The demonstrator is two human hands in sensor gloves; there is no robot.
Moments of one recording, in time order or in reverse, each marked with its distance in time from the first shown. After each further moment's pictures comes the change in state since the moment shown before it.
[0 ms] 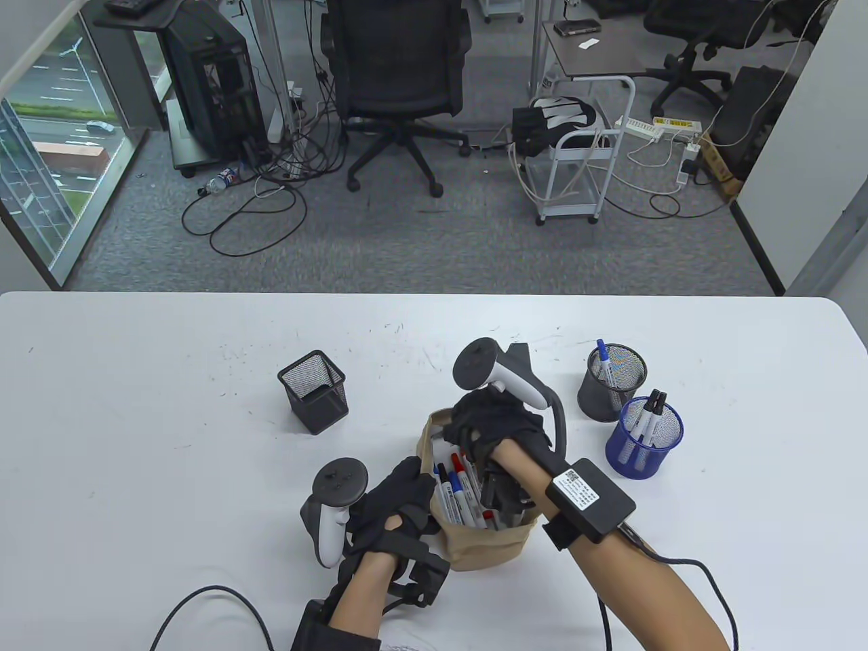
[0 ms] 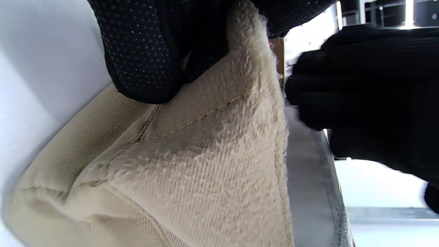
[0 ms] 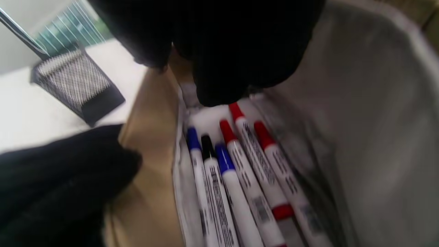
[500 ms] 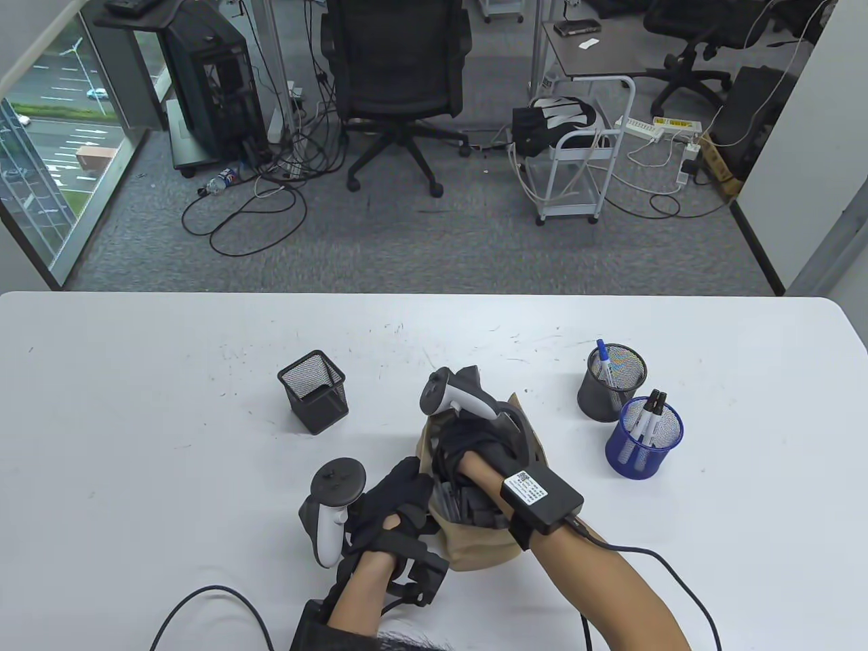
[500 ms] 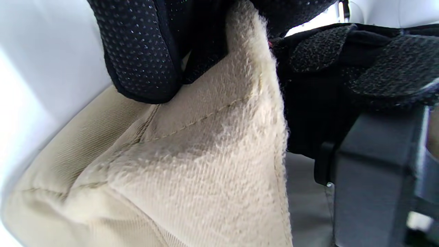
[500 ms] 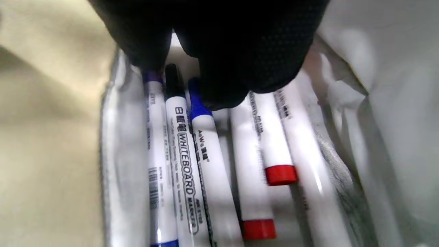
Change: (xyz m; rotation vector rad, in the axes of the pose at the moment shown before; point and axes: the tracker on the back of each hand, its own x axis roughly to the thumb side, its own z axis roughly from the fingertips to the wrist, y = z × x) left_hand -0.001 0.001 0.000 -0.002 0.006 0.007; right_hand 0.011 0.048 -0.056 0.110 0.130 0.179
